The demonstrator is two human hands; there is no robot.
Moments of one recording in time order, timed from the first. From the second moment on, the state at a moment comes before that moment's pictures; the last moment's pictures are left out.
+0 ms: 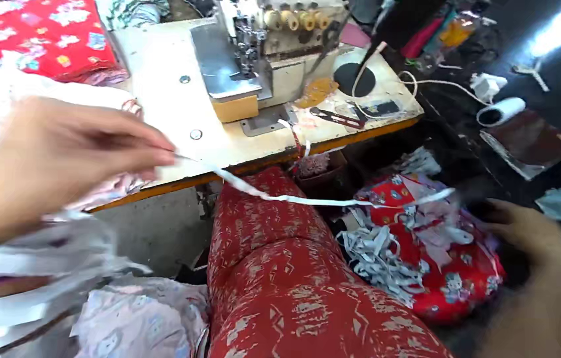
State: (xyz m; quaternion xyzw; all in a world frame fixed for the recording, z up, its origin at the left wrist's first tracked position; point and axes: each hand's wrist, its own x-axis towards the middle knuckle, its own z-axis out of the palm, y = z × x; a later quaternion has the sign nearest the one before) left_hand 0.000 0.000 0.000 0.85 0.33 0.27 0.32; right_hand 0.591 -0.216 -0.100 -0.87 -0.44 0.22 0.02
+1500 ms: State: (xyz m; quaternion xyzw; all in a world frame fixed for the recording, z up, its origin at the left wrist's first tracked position) left_hand 0.018 -0.008 -0.237 0.67 0.58 0.46 0.03; right_hand 0.295 0.011 -0.204 -0.53 -0.75 0.27 0.30
